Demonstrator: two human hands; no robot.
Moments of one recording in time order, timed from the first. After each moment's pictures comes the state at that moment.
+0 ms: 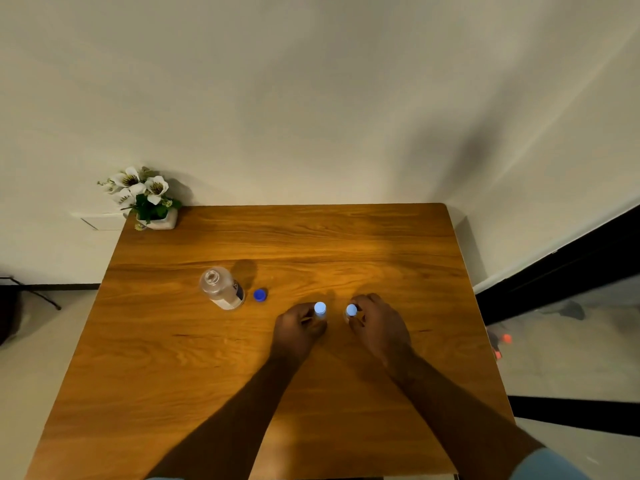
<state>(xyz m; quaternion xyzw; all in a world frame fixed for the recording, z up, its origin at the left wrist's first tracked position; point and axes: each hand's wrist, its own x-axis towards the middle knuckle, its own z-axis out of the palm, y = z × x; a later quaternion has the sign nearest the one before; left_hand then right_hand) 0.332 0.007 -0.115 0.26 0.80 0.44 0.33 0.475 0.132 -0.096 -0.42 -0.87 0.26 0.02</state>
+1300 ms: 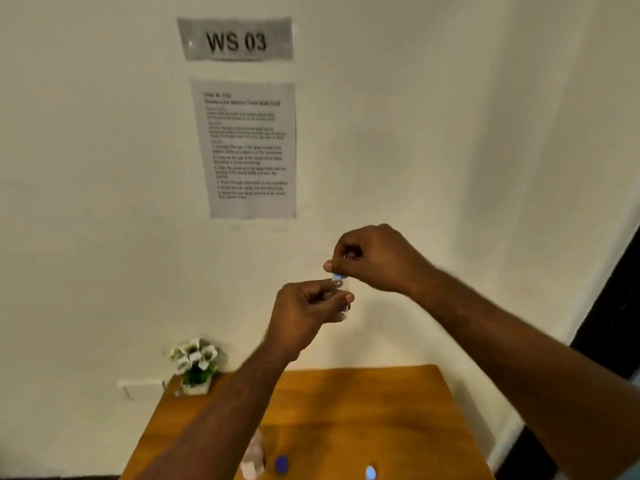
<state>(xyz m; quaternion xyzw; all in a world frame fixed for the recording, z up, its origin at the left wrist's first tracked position) 0.273 0.031 0.285 0.44 0.56 0.67 0.22 0.391 0.142 0.386 -0.22 -0.93 0.16 0.24</state>
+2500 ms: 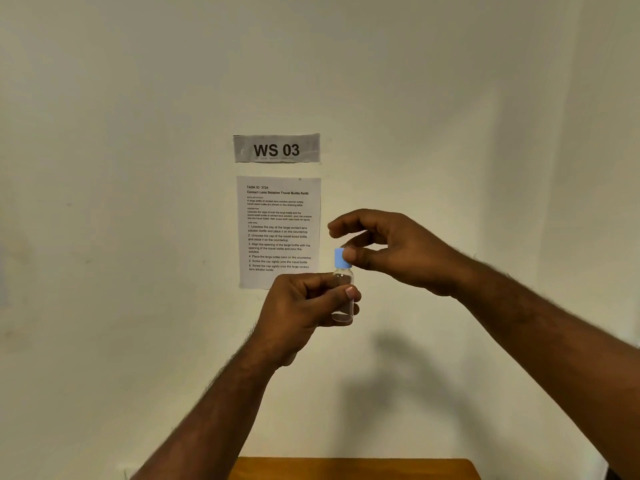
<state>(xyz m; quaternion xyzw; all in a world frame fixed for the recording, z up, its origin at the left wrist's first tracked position) 0.272 -0.028 0.415 0.50 0.49 0.69 0.19 0.405 0.102 0.498 -0.03 -0.91 0.28 0.31</state>
